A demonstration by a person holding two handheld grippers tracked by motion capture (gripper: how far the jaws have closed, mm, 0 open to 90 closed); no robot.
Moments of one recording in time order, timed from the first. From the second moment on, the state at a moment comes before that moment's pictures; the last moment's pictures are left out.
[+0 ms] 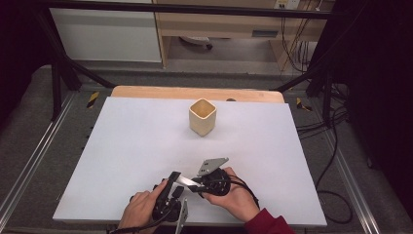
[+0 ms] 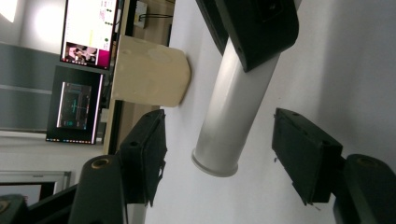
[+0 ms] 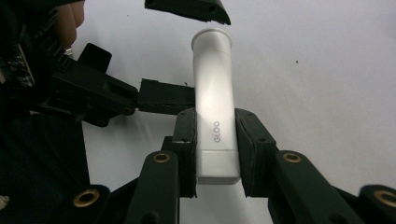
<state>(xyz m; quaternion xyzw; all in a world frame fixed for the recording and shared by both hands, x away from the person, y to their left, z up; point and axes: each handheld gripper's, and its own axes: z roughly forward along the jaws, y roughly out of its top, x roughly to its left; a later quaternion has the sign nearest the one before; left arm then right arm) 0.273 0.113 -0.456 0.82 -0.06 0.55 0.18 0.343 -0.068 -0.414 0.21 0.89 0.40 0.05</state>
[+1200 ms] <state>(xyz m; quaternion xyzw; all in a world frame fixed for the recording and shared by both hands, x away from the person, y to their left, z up) 0.267 0.110 -0.456 0.81 -0.11 0.56 0.14 0.342 -0.056 -0.411 0.19 0.90 0.40 0.04</state>
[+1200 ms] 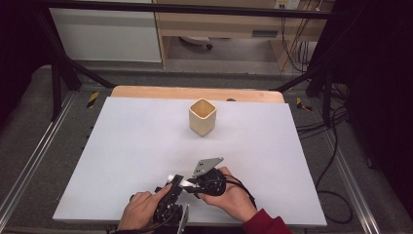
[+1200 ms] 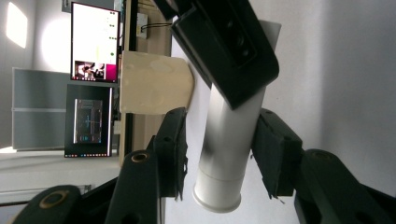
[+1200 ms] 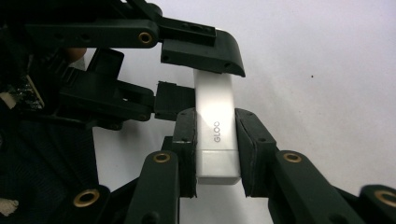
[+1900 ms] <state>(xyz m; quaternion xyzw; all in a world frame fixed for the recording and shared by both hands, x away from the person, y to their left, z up) 0.264 0.109 -0.454 0.81 -0.13 0.57 0.11 0.341 -0.055 -0.408 0.19 0.89 0.41 0.04</state>
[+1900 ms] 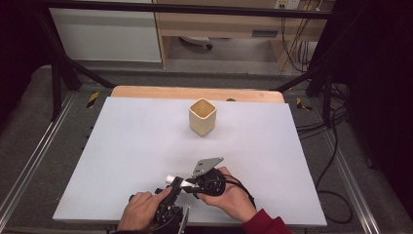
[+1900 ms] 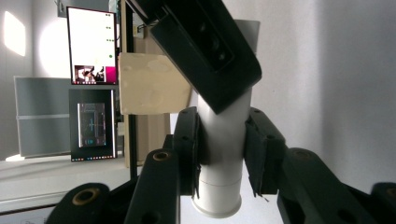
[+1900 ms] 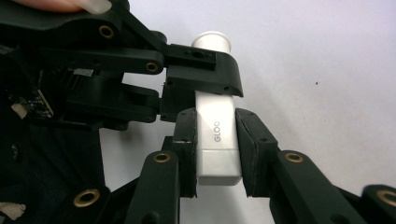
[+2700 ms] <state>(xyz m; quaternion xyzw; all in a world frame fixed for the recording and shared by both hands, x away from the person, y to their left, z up) 0.280 0.139 -0.431 0.80 -0.02 0.58 0.17 0.350 -0.069 -0.418 0.25 0.88 0.40 0.08</state>
